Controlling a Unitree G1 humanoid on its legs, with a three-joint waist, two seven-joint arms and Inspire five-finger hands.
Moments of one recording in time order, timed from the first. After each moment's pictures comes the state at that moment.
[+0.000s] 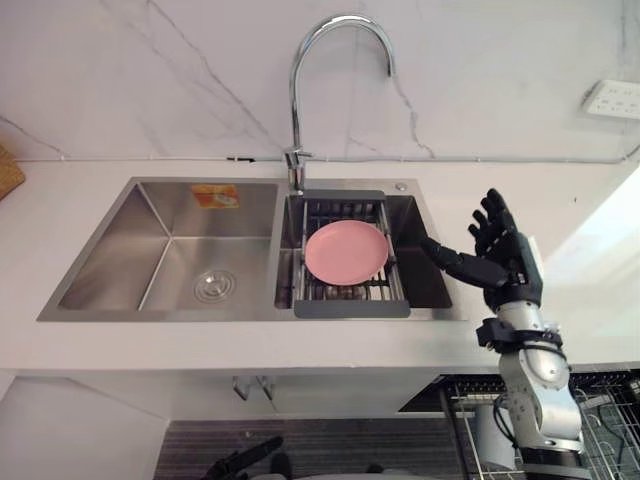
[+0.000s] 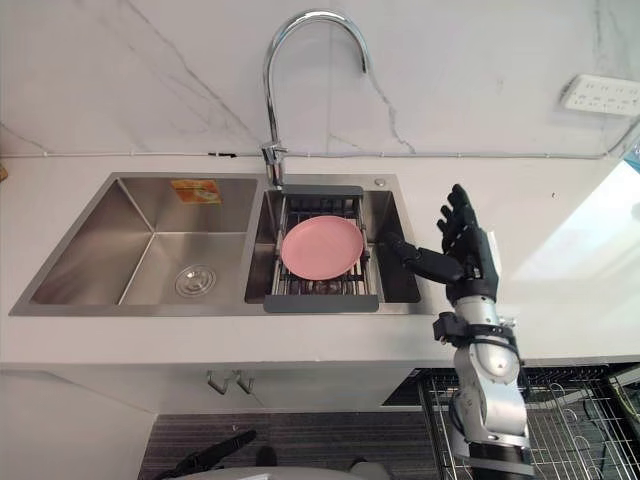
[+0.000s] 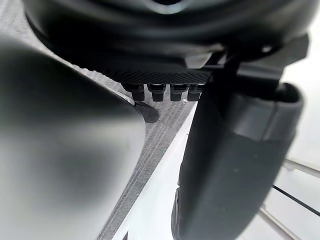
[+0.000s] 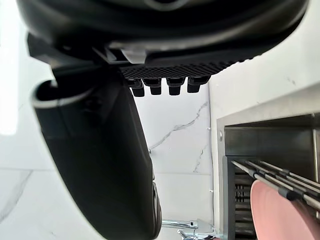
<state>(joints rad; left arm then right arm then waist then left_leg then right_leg) 0.12 0.15 0.13 1.02 -0.51 0.26 -0.03 0.00 -0.31 -0.19 -0.13 0.25 -0.02 0.07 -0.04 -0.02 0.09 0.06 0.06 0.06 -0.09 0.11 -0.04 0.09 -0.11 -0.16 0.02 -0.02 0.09</state>
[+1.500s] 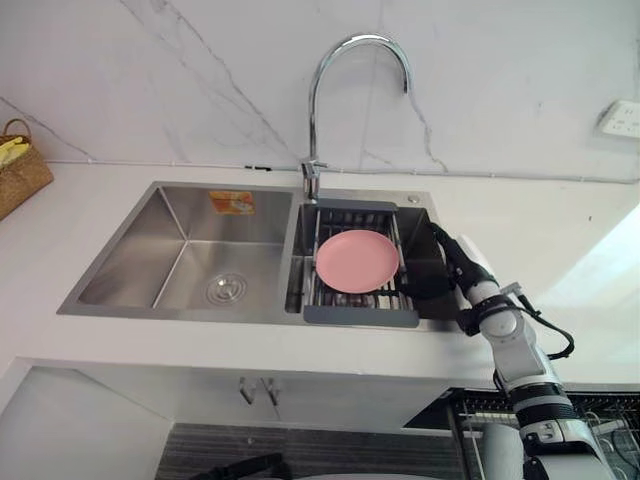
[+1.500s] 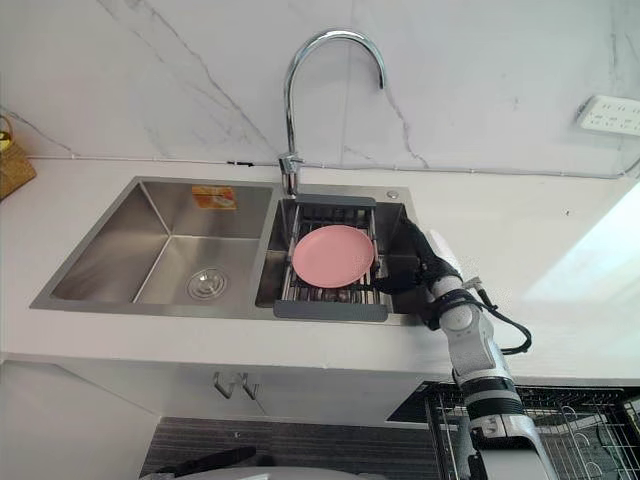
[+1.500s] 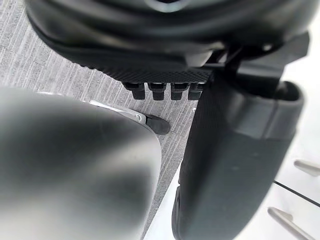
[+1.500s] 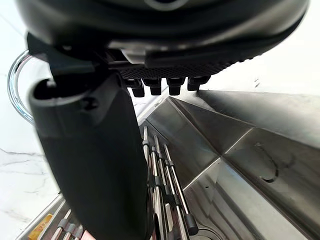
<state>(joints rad) 0.10 0.16 0.13 0.95 -0.31 0.44 0.00 -0.28 -0.39 -0.01 0.36 -0.42 0.02 0.10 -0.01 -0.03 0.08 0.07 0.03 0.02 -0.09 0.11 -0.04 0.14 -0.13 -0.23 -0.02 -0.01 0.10</state>
